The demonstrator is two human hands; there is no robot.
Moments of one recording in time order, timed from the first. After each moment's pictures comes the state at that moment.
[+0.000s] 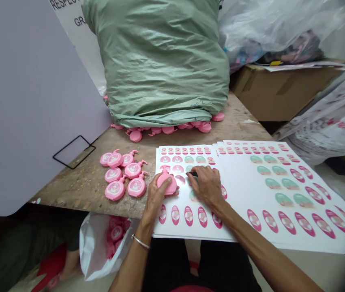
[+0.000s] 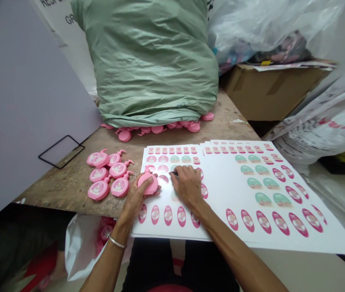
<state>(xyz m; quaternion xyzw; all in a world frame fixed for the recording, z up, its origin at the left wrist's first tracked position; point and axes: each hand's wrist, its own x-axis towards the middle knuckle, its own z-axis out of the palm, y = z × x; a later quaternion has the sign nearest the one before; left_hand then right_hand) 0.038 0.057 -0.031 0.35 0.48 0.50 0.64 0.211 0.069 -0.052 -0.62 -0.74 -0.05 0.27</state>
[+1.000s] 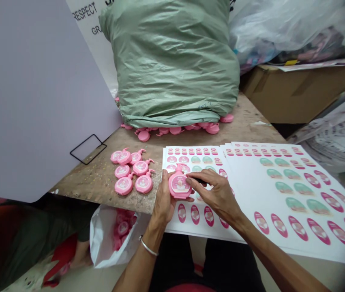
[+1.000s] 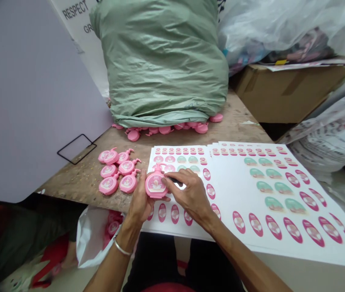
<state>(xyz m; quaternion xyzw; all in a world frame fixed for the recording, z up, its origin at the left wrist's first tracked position) 0.053 0.037 0.001 0.26 0.41 0.52 0.70 0.198 0.039 0.012 -0.50 -0.71 0.22 0.45</state>
